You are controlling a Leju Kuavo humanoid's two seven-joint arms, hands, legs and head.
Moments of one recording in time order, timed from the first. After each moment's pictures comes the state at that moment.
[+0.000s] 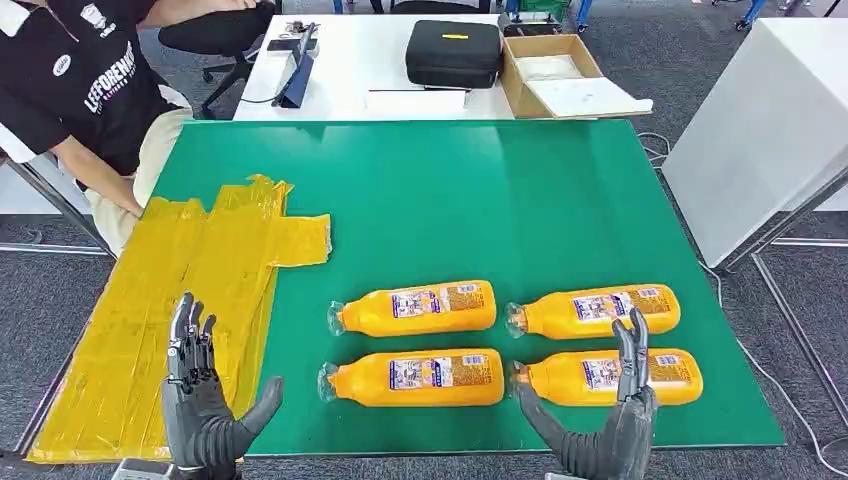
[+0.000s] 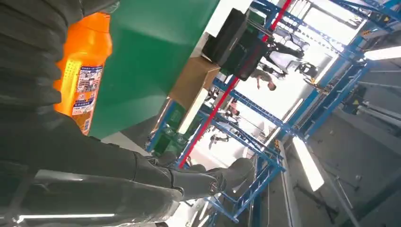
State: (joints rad) left arm 0.29 -0.02 -0.27 -1.77 -0.10 0.47 -0.70; right arm 0.30 0.00 0.36 -1.70 0.64 -0.65 -0.55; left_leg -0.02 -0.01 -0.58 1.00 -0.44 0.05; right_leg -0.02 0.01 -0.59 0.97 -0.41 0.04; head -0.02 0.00
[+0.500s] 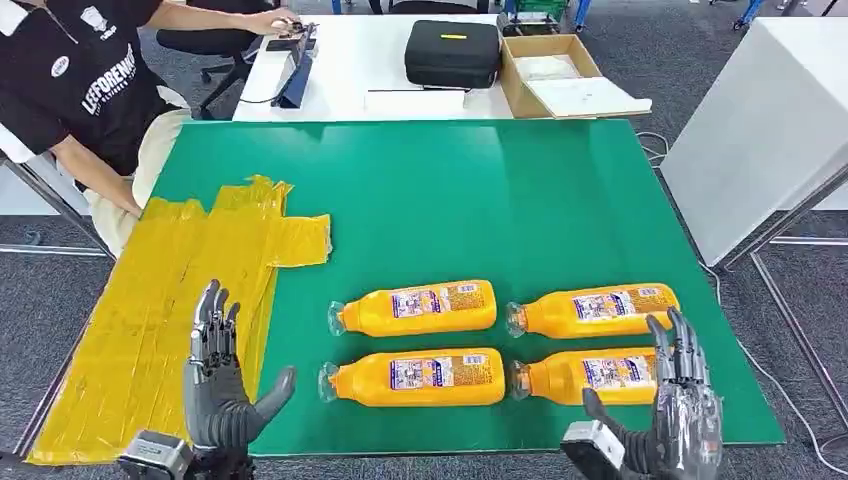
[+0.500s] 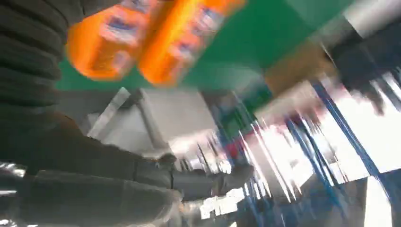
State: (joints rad) left arm 0.21 -0.06 -0.23 -1.66 -0.08 0.25 -0.70; right arm 0.36 -0.27 0.21 -1.83 0.98 -0.31 0.05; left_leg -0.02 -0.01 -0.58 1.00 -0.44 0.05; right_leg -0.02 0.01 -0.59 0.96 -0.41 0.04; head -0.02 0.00
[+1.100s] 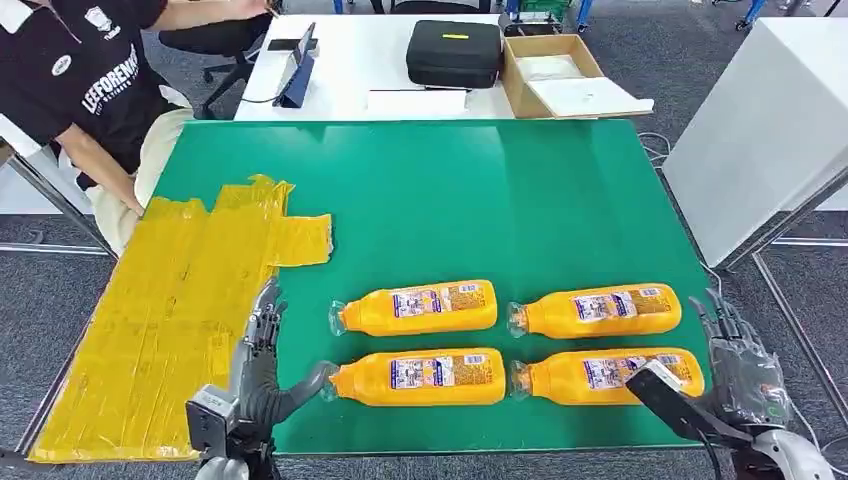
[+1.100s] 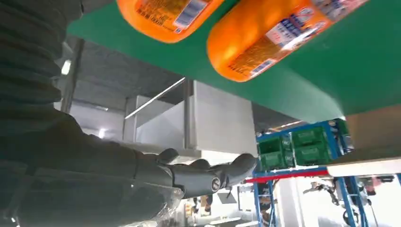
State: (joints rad) left arm 0.10 -0.11 -0.13 -1.41 -0.14 0.11 -0.70; right arm 0.22 -0.39 -0.04 -1.64 0.96 -0.02 -0.02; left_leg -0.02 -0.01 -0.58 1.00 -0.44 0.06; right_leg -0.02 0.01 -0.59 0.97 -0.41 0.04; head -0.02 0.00
